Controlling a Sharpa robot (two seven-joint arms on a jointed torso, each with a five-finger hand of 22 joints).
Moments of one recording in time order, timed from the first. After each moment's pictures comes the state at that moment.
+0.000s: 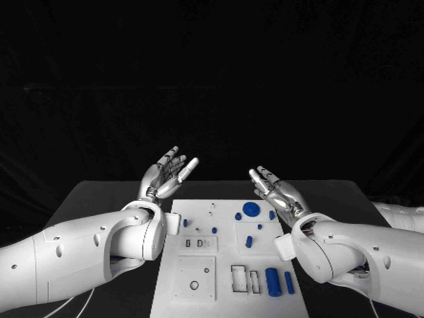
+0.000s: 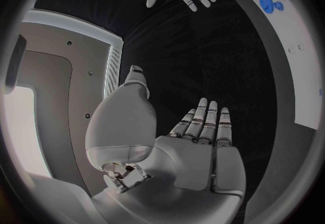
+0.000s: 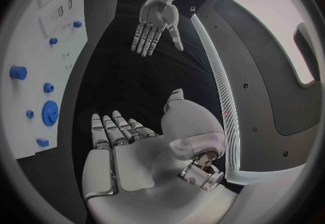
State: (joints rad) left arm 1.15 -0.73 -0.12 1.53 -0.02 -0.72 0.64; left_hand 1.09 -0.19 -0.14 0.29 0.09 0.21 0.14 0.02 0.03 0.34 0.16 0.36 0.07 0.17 0.14 0.49 0.07 0.07 0.21 0.16 0.07 0.04; right arm 1.15 -0.86 -0.18 1.70 -0.22 -0.64 0.39; right_hand 0.90 0.21 -0.31 0.28 0.04 0.00 0.12 0.06 0.01 0.09 0.28 0.21 0.04 0.07 0.25 0.01 0.01 0.06 0.09 0.25 0.03 0.02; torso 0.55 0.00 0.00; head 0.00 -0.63
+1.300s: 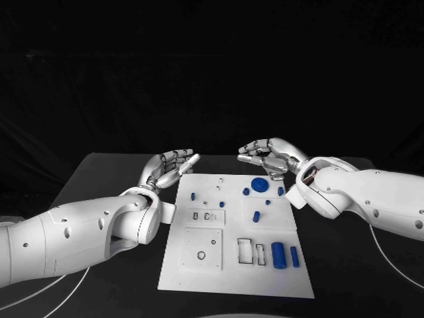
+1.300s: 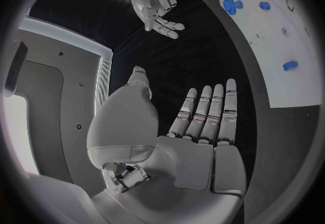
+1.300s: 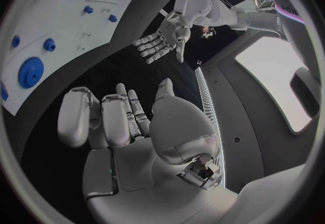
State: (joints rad) left arm 1.15 -0.72 -0.22 1.44 -0.10 -0.63 0.58; left_hand 1.11 -0.15 -0.12 0.30 0.07 0.67 0.18 0.16 0.10 0.60 0.22 0.47 0.07 0.54 0.20 0.60 0.07 0.15 0.67 0.29 0.30 0.13; right arm 1.29 -0.79 -0.22 1.46 -0.77 -0.40 0.19; right_hand 1.26 0.22 -0.29 0.20 0.07 0.61 0.17 0.37 0.09 0.68 0.16 0.43 0.06 1.47 0.07 1.38 1.23 0.06 1.44 0.16 1.34 1.24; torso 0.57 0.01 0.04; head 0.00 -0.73
